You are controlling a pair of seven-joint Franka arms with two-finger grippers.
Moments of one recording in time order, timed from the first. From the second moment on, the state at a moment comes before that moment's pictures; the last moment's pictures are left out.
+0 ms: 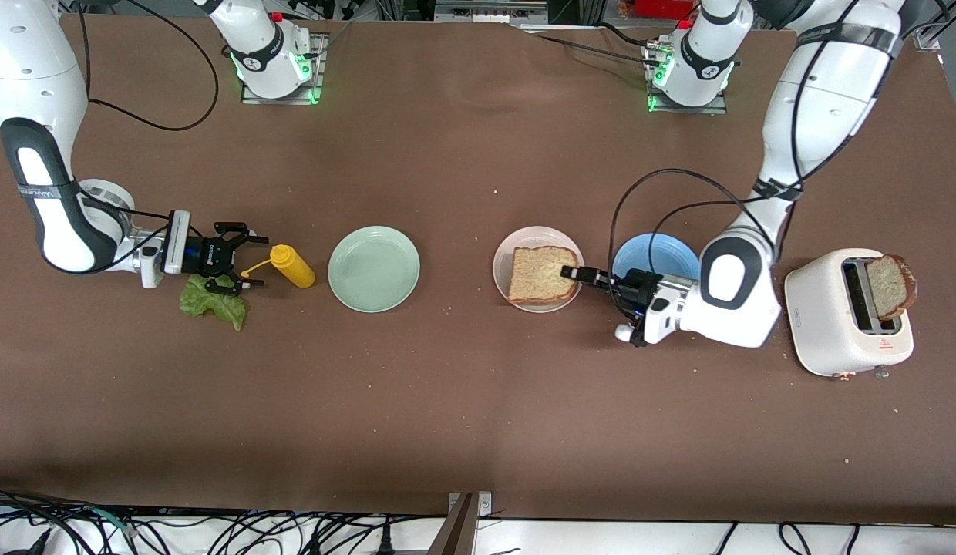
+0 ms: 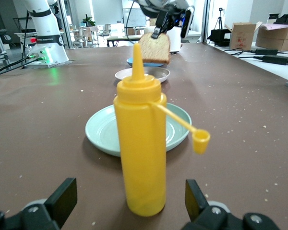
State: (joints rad) left arm -0.03 0.76 -0.22 -1.62 -1.00 1.80 0.48; right arm -0.21 0.64 -0.06 -1.99 1.17 1.72 -2.61
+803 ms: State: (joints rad) left arm -0.06 0.76 -0.22 -1.71 -1.01 1.93 0.55; right arm -0.15 0.65 -0.04 -2.01 1.27 1.74 -2.61
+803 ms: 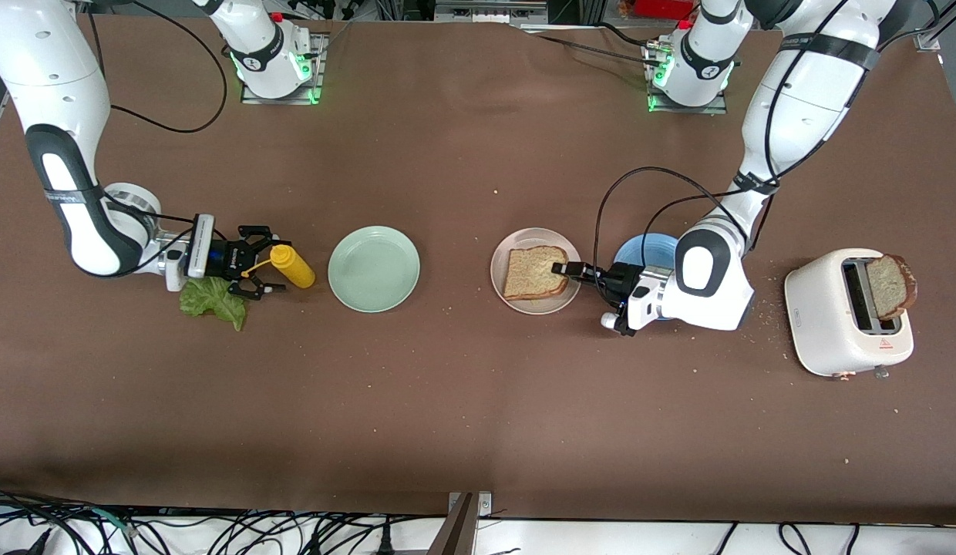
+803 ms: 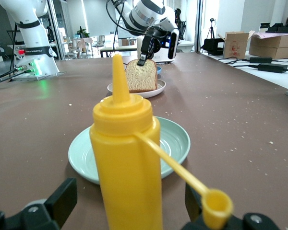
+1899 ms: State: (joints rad) left arm -0.05 0.64 -0.21 -1.70 -0.69 1.94 0.56; right arm -0.11 0.66 -0.03 -1.93 1.22 1.76 -2.43
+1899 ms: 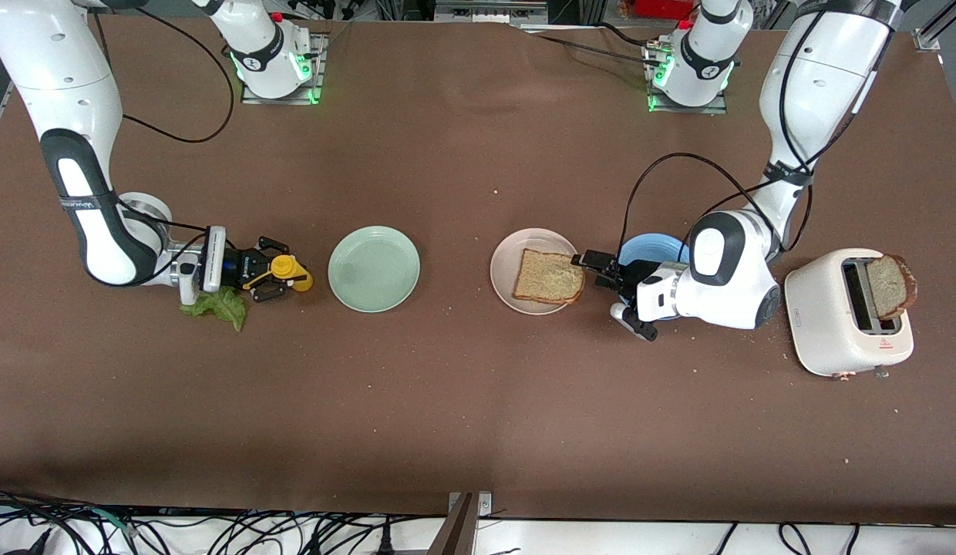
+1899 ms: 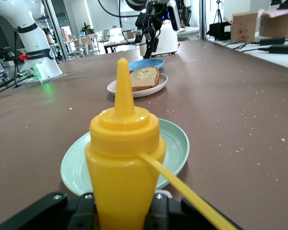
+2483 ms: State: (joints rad) left arm -0.04 0.51 -0.20 -1.65 -0.37 1.91 0.40; right arm -0.05 0.62 -0.03 -1.71 0.94 1.76 -1.86
